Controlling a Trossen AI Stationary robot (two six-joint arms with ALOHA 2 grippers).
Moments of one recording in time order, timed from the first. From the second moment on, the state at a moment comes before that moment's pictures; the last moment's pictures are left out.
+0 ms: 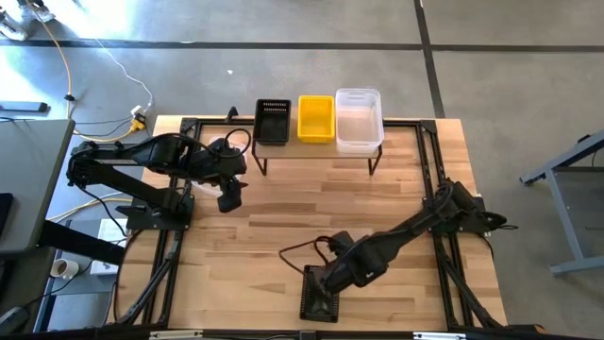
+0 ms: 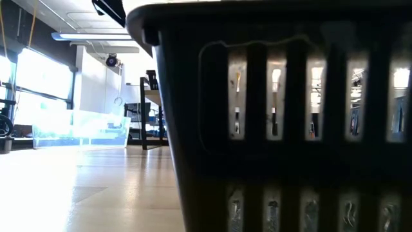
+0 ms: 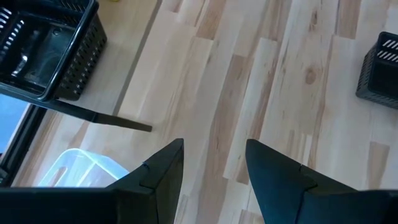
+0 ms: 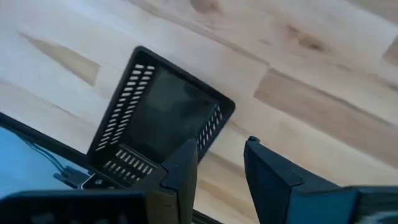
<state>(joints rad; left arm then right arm) 0.06 1.17 1.32 -1.16 -0.25 -0.26 0.54 1.99 1.90 -1.31 0.10 1.65</state>
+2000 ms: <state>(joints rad) -0.14 1.17 1.32 -1.06 -0.25 -0.26 0.30 1.99 1.62 -0.75 0.34 1.51</state>
